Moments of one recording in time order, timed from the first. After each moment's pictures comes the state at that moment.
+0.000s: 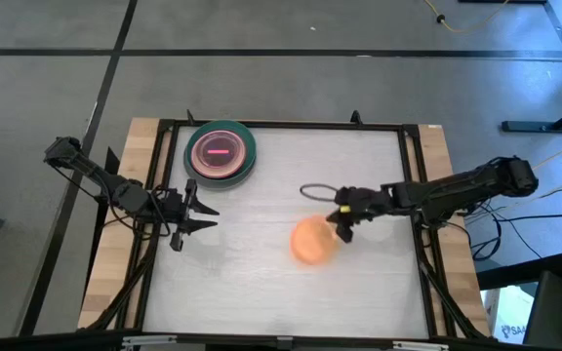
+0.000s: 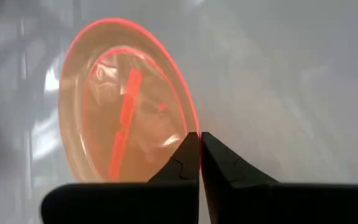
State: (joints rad) left arm -0.52 0.56 0.39 0.10 -0.45 -0.13; right arm 0.13 1.21 0.60 -0.18 0.01 0.57
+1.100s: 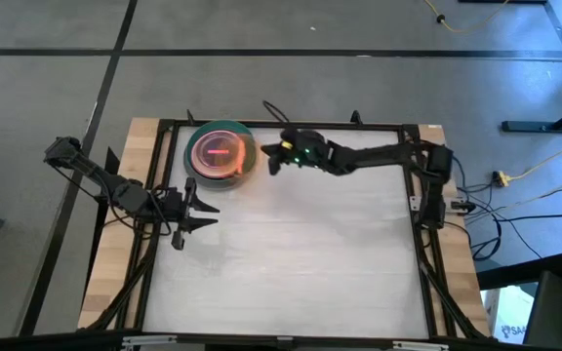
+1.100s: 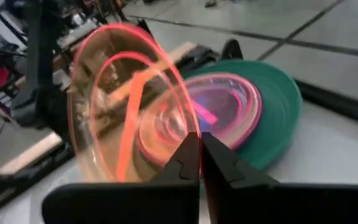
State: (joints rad) left arm -0.52 0.56 0.40 0.11 -0.49 -0.12; right arm -0.28 1.90 1.16 0.47 0.03 0.46
